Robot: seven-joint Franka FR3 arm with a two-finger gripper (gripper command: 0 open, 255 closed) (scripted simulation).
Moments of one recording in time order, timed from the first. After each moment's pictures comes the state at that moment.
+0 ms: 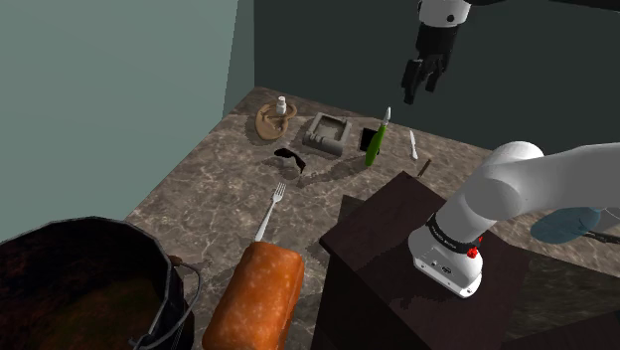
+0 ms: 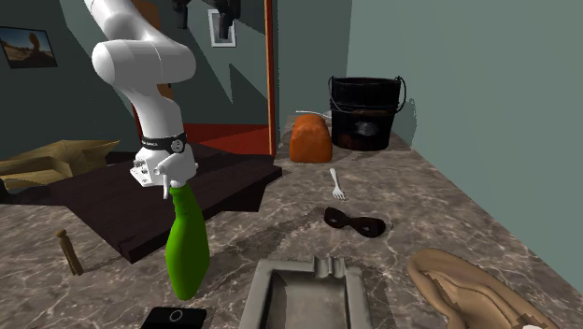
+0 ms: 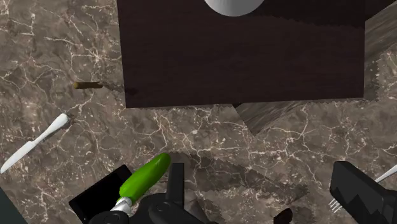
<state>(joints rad) -0.02 -0.82 0.05 -2.45 -0.08 1.48 0.08</state>
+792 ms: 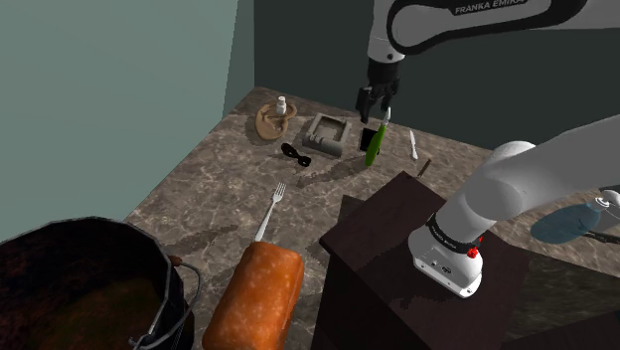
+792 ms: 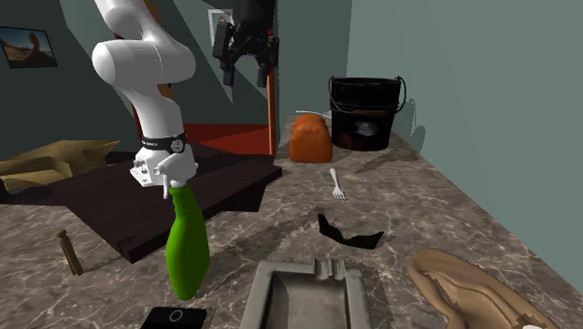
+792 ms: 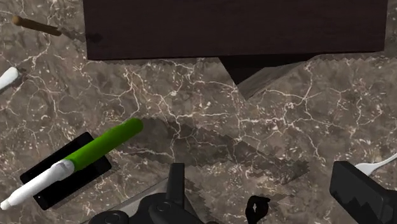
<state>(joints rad) 0.00 -0.54 0.08 -2.52 -0.07 1.85 0.12</state>
